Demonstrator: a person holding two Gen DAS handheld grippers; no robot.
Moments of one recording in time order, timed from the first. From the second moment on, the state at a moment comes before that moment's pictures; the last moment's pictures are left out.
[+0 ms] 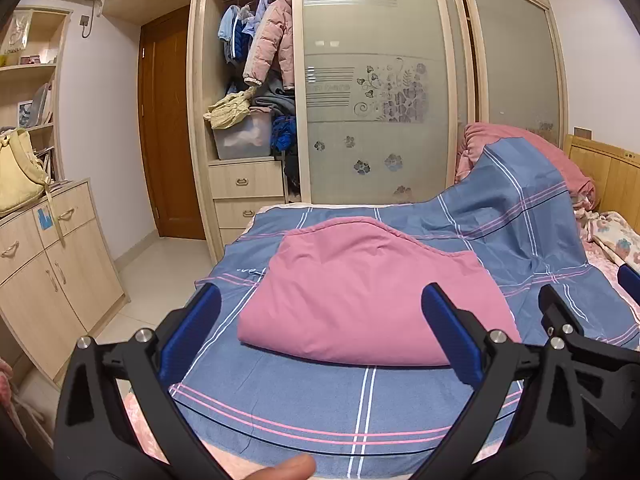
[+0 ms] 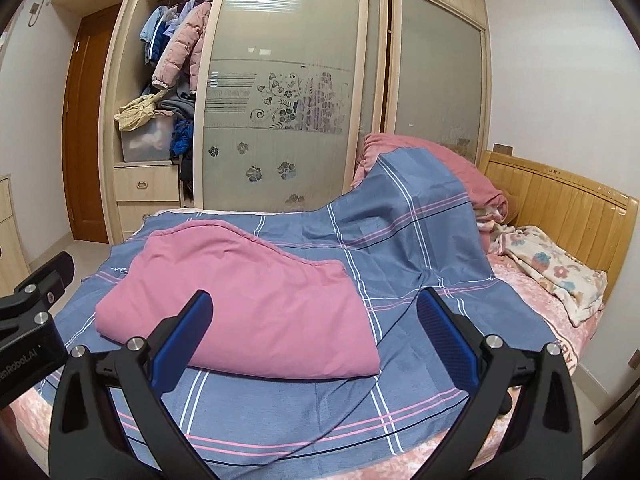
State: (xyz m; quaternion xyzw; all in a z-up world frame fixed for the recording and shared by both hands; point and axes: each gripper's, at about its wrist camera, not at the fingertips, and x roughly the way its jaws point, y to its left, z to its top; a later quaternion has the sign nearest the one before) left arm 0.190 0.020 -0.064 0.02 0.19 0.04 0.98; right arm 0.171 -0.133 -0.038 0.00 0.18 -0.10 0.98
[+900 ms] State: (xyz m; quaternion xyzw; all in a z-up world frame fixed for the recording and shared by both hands) left arm 0.197 0.016 -0.069 0.02 0.20 0.03 0.98; right arm 0.166 -0.139 -0.038 0.00 0.18 -0.11 0.98
